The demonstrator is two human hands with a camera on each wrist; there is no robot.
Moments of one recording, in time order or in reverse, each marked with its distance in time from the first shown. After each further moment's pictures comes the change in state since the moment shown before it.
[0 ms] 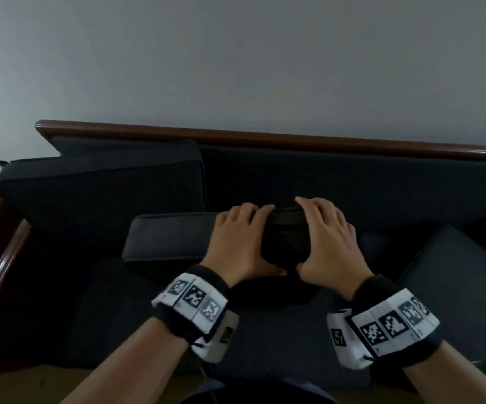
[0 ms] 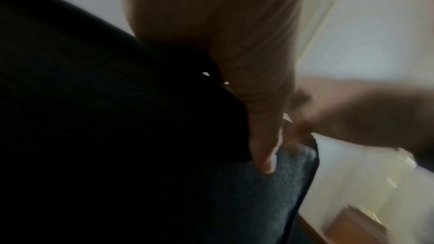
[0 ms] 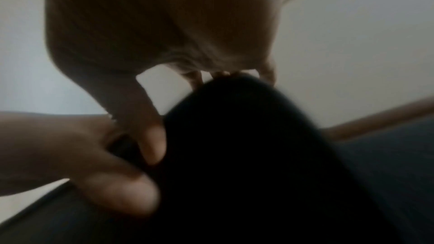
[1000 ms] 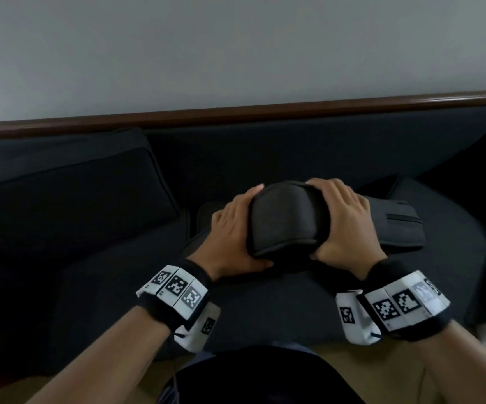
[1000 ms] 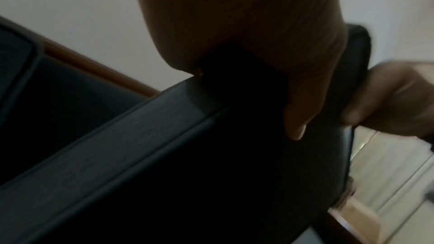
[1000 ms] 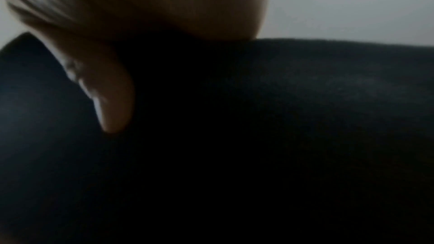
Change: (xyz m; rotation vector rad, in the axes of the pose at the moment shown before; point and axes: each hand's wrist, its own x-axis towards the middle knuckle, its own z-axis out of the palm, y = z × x) left_hand 0.013 0.044 0.041 -0.483 -0.050 0.228; right_hand -0.048 0.089 -0.030 0.121 0.256 -0.008
